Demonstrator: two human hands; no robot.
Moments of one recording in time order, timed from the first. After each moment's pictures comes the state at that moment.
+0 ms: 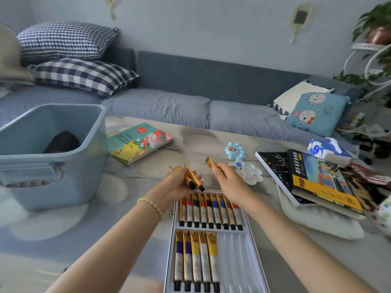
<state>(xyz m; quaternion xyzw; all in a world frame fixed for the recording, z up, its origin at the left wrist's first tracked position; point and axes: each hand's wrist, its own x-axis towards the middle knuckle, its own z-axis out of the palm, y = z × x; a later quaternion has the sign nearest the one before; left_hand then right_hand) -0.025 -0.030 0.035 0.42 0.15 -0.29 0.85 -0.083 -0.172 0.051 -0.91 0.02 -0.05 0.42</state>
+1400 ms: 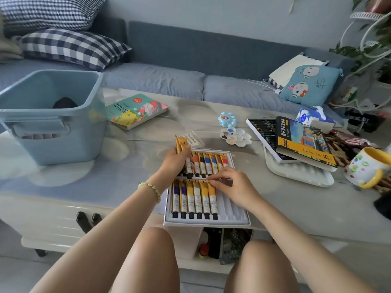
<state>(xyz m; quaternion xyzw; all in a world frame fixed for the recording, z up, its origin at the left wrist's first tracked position) -0.100 -0.021 0.007 0.73 0.02 -0.12 0.67 -0.179 -0.195 -0.014 -0.91 -0.04 -0.06 0.41</state>
